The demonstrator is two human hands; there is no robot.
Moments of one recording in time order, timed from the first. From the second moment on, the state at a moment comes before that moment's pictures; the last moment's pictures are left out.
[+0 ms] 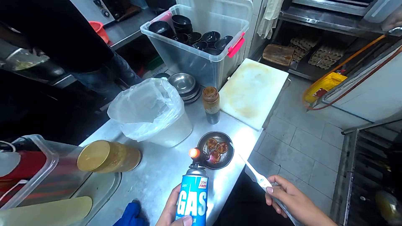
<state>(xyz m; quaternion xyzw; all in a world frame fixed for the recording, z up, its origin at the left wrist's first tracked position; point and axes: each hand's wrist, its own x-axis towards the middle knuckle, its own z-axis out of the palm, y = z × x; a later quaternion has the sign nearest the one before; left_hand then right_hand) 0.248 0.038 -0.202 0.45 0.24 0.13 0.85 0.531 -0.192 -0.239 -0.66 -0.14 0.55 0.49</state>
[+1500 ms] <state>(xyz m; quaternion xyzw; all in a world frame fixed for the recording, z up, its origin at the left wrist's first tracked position) 0.239 0.039 -0.201 0.45 0.20 0.11 0.86 0.525 -0.191 -0.240 -0.67 -0.15 0.55 0.48</state>
